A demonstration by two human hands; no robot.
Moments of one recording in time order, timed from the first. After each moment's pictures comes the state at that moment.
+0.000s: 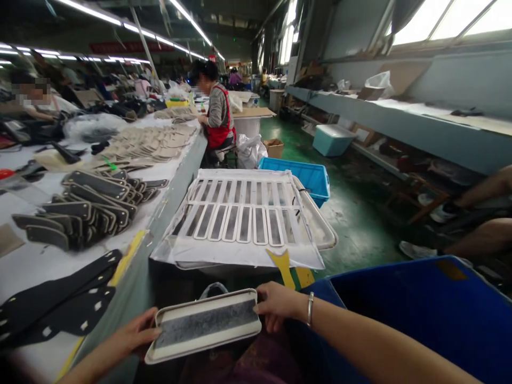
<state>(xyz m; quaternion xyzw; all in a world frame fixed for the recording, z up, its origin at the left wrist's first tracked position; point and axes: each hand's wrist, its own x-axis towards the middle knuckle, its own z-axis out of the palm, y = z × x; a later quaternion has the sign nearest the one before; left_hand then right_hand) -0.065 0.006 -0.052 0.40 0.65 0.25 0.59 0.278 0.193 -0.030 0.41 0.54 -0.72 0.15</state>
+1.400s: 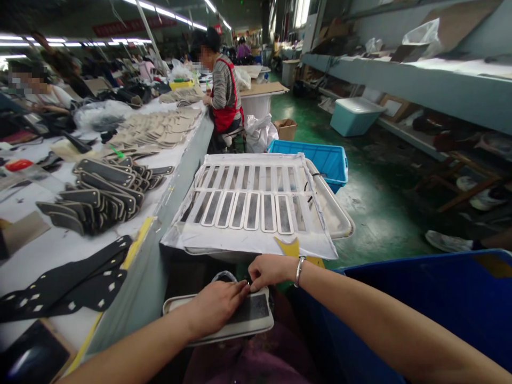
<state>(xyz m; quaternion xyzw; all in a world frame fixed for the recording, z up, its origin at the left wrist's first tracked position) 0.076 0.102 -0.023 0.91 0.40 -0.05 0.12 0.239 0.247 -0.029 0.18 0.87 -0.42 0.19</state>
